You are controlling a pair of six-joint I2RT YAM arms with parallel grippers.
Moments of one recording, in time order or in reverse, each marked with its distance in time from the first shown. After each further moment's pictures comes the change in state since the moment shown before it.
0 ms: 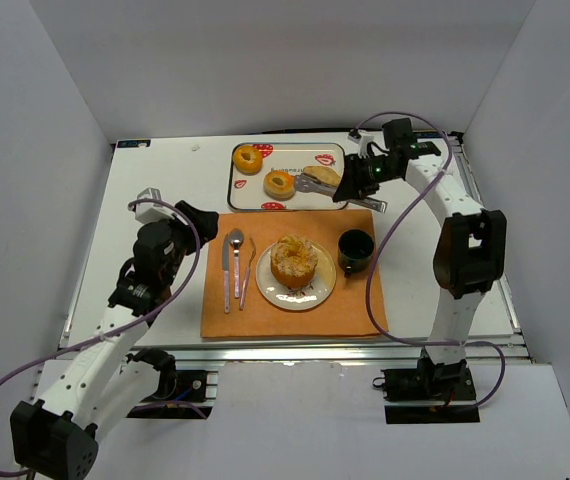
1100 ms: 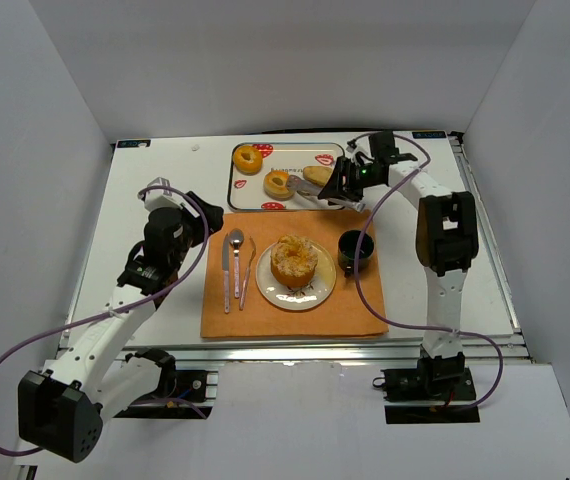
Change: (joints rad) left arm 0.000 0.154 0.076 -0.003 -0.006 0.005; right arm 0.000 0.266 0.056 0.260 -0.020 0.486
